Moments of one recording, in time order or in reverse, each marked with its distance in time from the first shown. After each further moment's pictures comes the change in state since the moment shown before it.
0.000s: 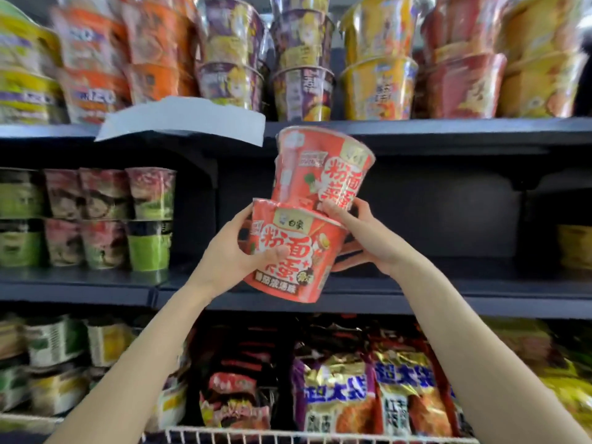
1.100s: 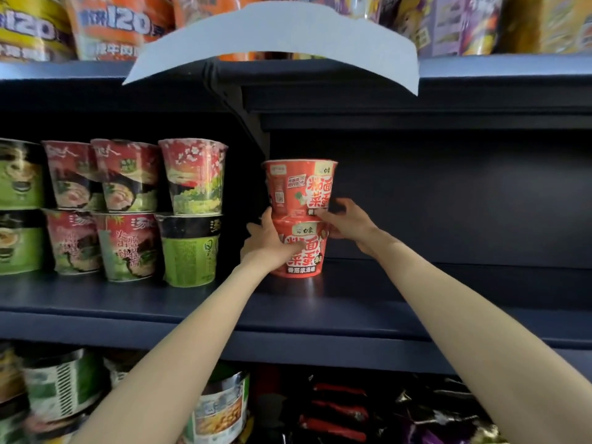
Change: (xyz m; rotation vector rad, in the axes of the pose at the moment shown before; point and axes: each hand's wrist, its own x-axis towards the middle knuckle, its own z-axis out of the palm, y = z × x) left_hand 0.166 -0.214 -0.054 0.441 0.017 -0.400; right_hand 0.270 0.090 0.138 -0.232 0.129 0.036
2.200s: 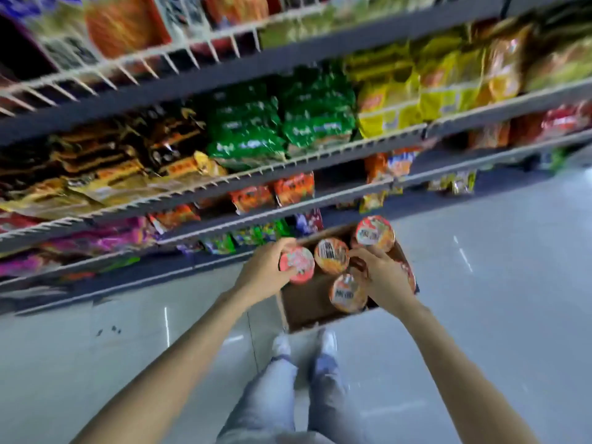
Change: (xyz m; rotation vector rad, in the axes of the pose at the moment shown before) left_hand -0.612 0.026 0.378 0.075 -1.035 0.030; right_hand -0.711 0.391 -0.236 -0.497 -0.246 0.657
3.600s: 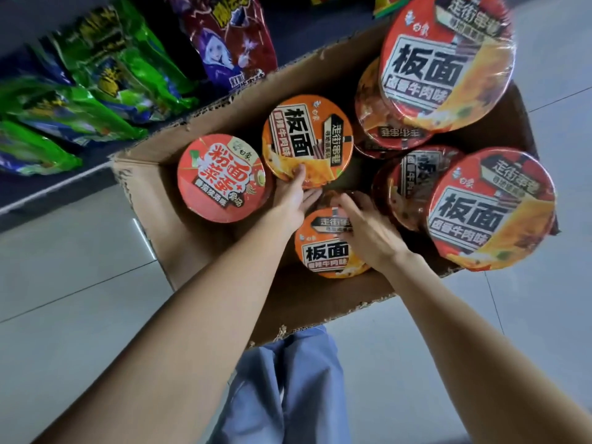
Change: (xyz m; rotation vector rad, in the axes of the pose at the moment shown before) left_hand 0.312 -0.241 0.495 -1.397 -0.023 -1.032; right_hand 0.161 0.369 0.395 -0.066 -0.366 0.189
